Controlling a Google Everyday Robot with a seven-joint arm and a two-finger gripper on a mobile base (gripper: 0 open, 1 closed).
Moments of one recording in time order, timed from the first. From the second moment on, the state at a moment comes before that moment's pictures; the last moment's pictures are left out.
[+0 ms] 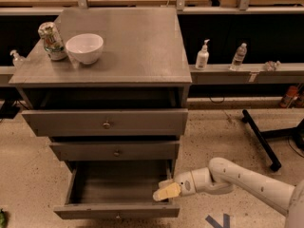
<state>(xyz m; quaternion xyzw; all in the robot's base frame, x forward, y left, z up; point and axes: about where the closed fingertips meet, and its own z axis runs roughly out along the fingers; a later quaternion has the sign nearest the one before) 0.455 -0.024 0.441 -0.26 0.75 0.59 0.14</state>
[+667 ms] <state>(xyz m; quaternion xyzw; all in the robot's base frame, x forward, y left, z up) 0.422 -0.001 0.354 -0.19 0.72 0.66 0.06</state>
